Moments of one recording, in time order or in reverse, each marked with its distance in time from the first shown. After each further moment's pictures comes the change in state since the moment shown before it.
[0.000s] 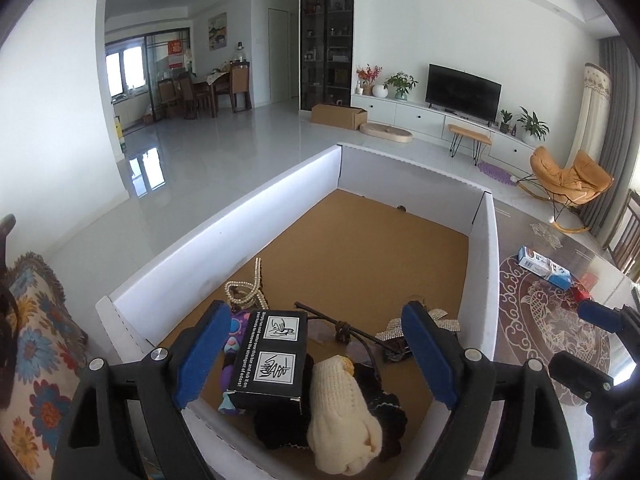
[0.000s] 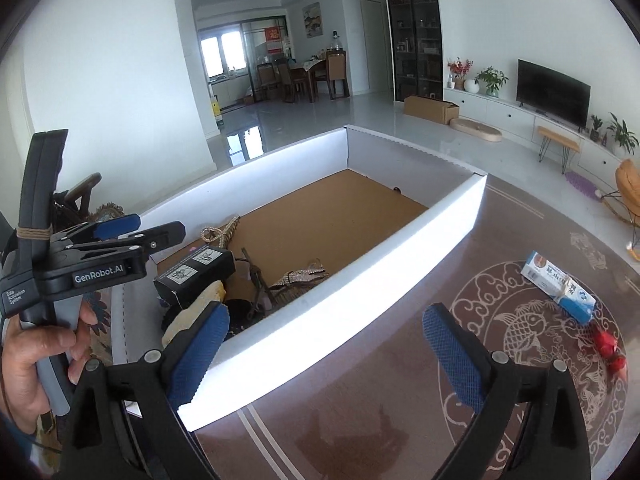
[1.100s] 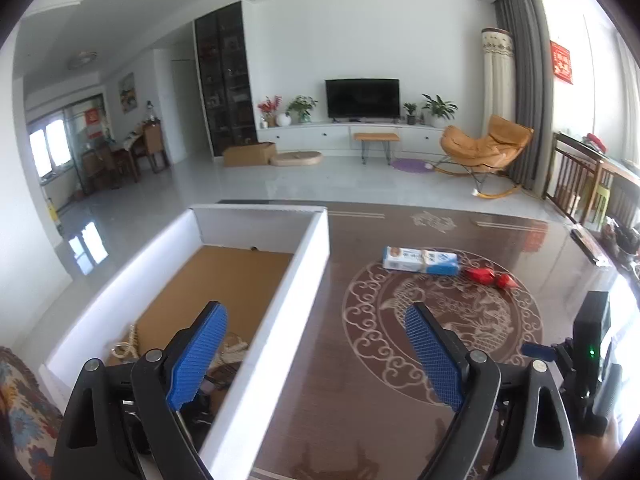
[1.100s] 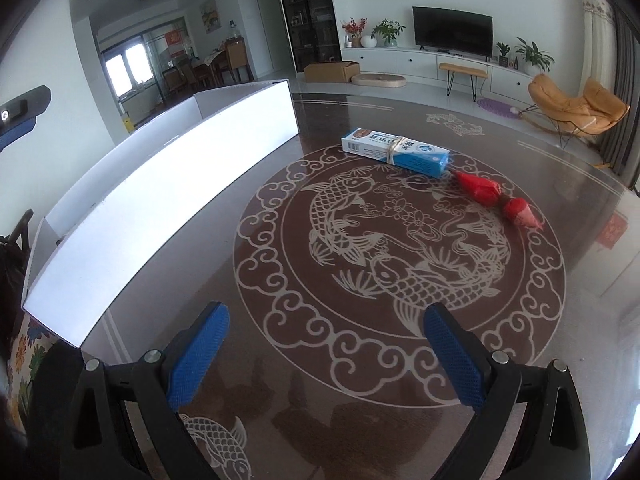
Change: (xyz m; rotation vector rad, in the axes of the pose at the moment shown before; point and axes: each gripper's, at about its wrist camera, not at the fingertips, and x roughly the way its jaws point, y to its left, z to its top) left arm -0.066 -0.178 -0.003 0.265 -0.077 -0.243; right arm -0.067 -0.161 -0.132 0.245 0.087 -0.237
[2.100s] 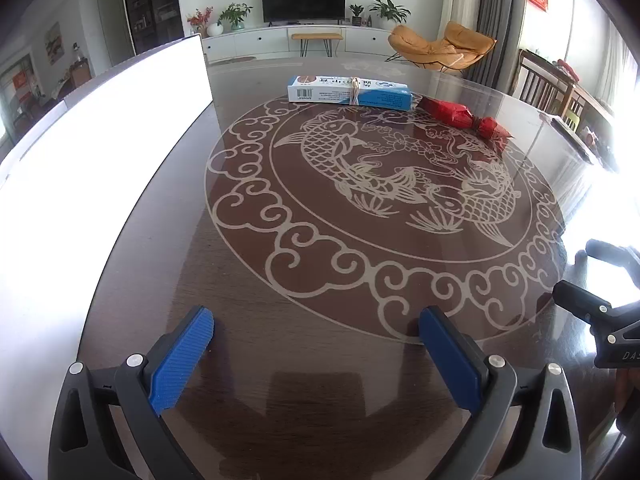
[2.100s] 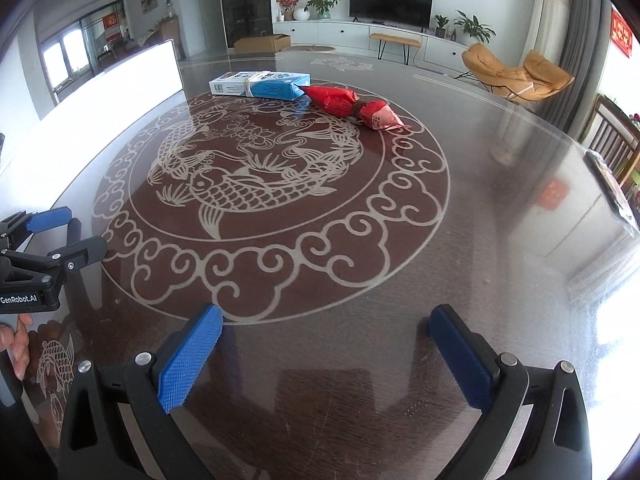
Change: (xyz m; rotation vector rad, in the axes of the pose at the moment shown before) left arm 0.142 -0.080 -0.108 0.077 0.324 -0.157; right arm 0.003 -0.090 -0.054 0.077 0.097 -0.224
